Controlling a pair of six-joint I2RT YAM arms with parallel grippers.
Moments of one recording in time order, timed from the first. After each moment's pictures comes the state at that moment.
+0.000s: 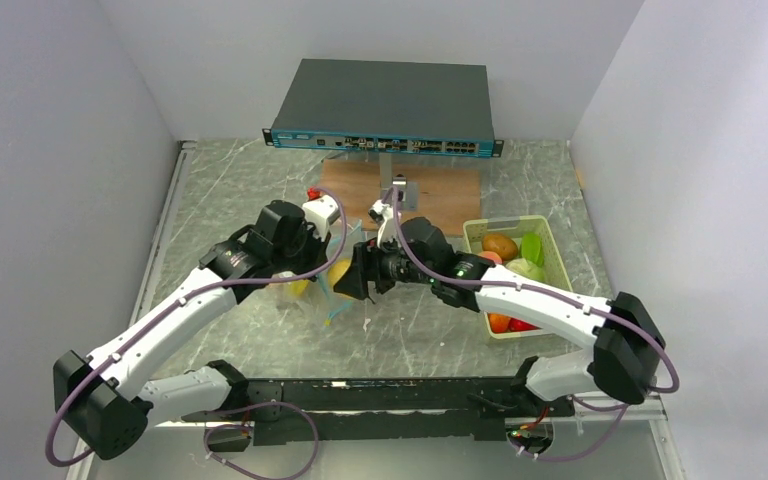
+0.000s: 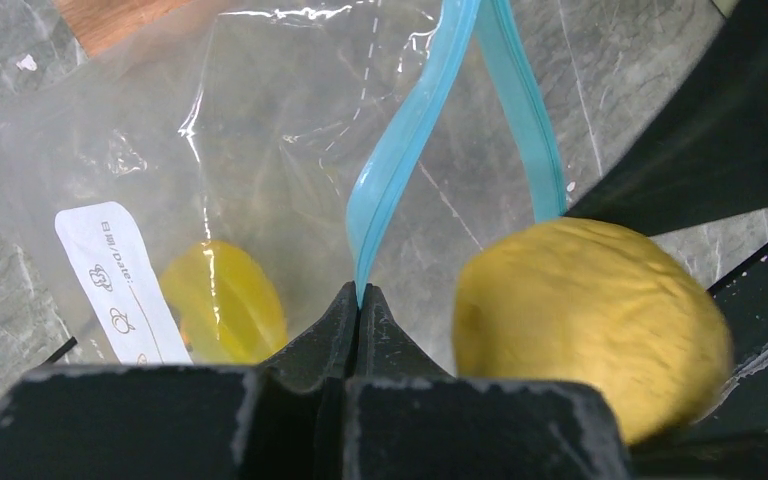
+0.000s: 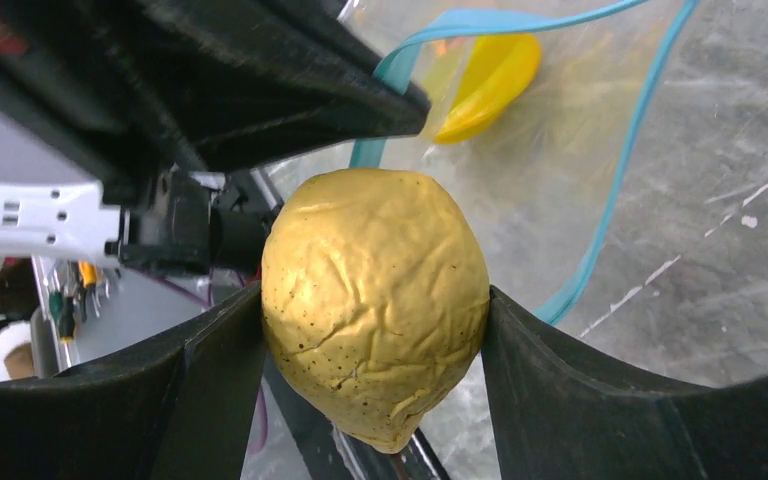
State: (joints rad) left arm -0.63 1.10 0.99 -0.60 0.06 -0.07; right arm 0.93 1.32 0.93 -0.04 -0.27 0.56
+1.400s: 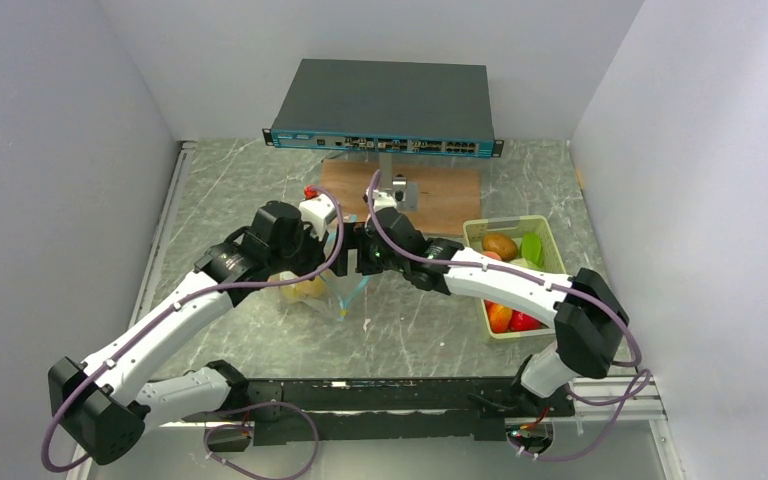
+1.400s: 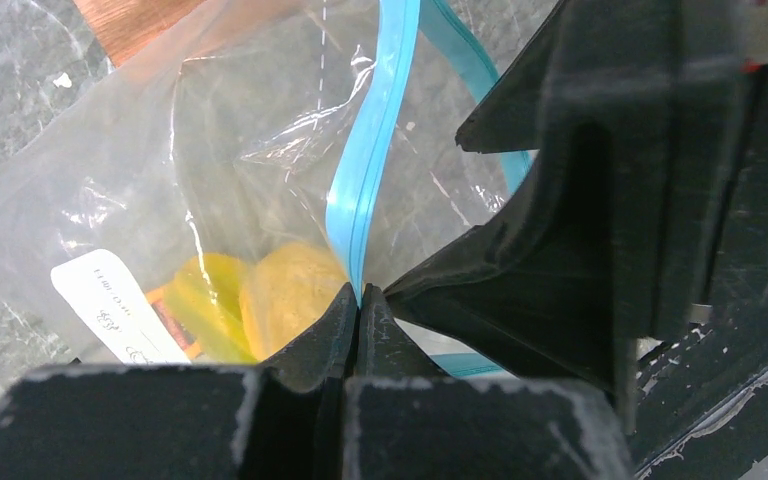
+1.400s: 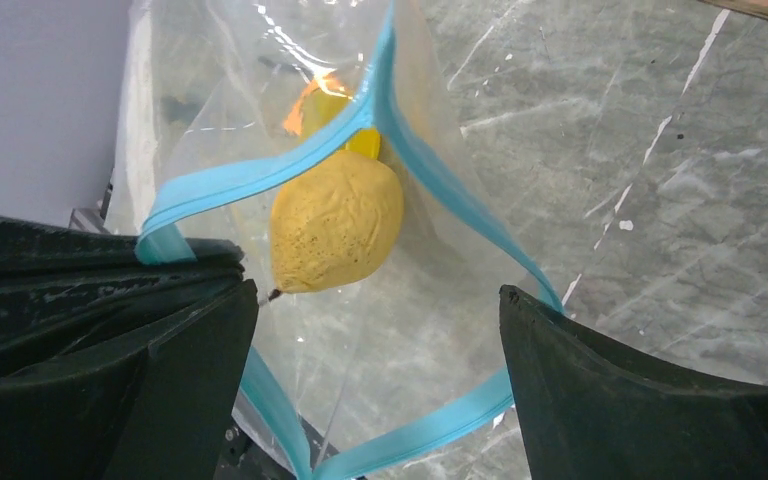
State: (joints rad) left arm -0.63 1.06 0.99 -0.59 0.04 -0.05; right arm 0.94 1.55 1.11 -0.13 0.06 0.71
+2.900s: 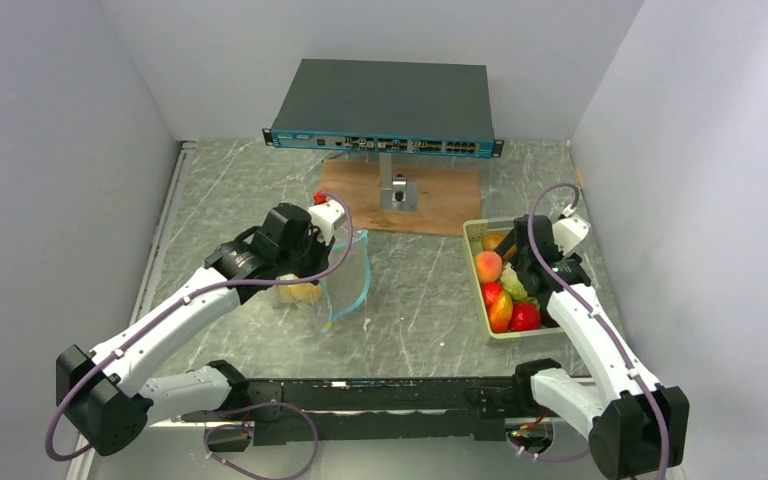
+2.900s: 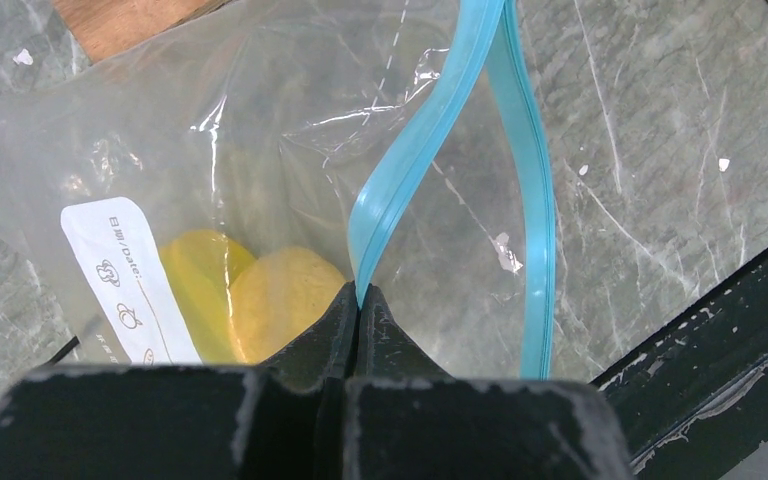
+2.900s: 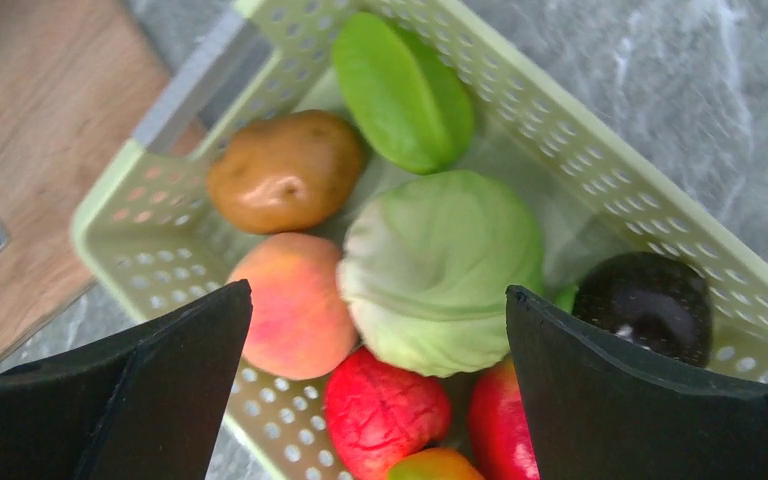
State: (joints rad) left arm -0.66 1.11 0.99 -0.61 0.03 -0.05; right arm 0.21 0.97 0.73 -0.57 0.55 0.79
